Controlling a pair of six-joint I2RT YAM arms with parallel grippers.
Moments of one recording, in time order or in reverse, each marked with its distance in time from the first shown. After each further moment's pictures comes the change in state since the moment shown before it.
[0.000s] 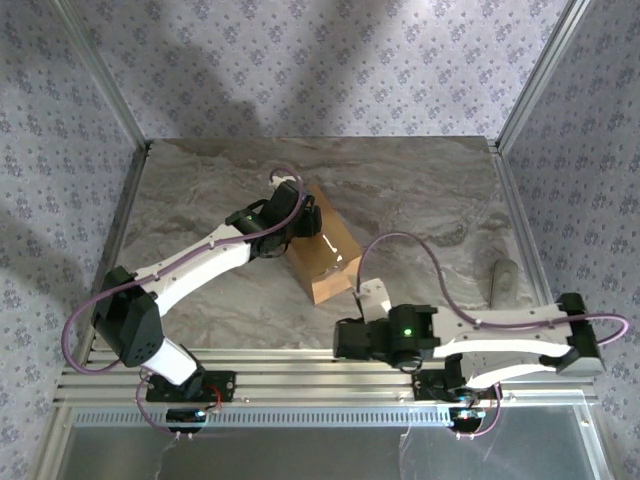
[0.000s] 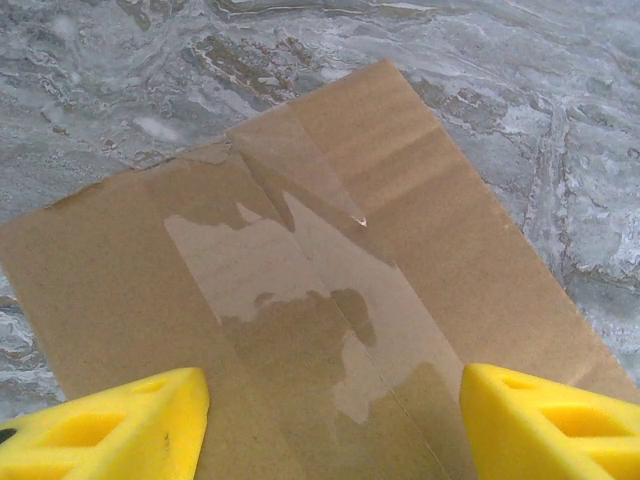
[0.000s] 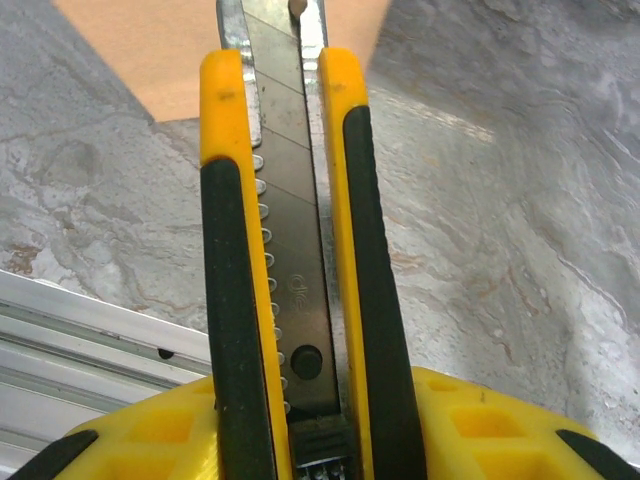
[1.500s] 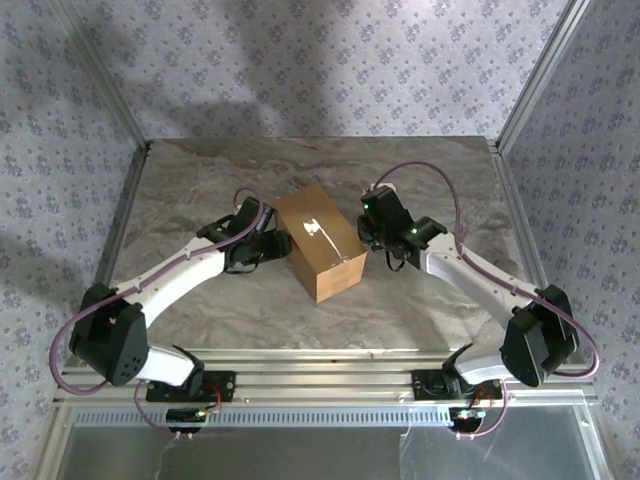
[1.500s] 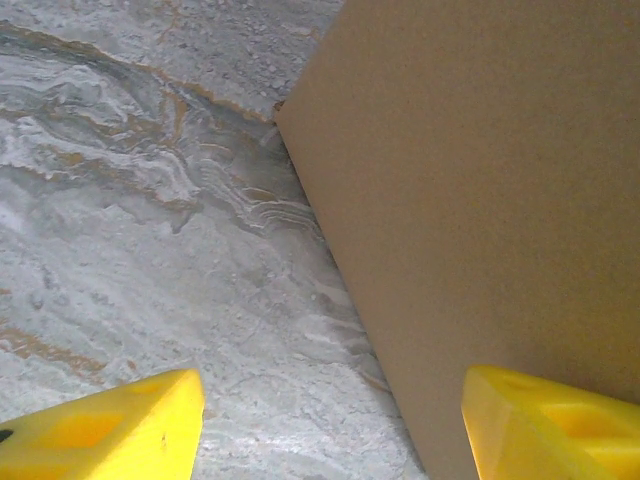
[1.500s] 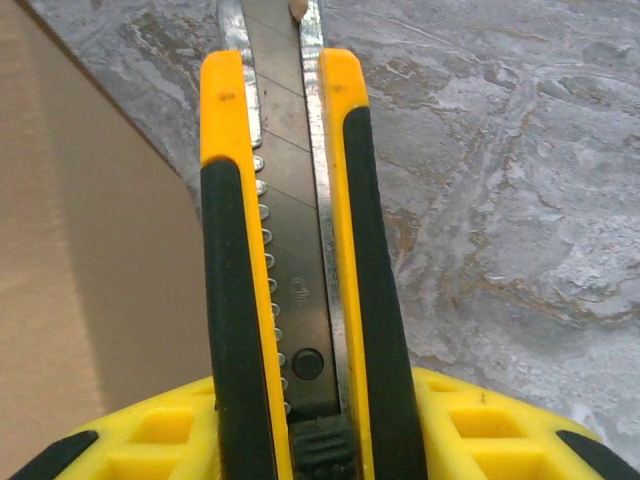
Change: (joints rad) left arm 0.177 -0.132 -0.256 -0.085 0.253 -0.106; right arm -0.874 0.225 0.065 0.721 -0.270 -0.717
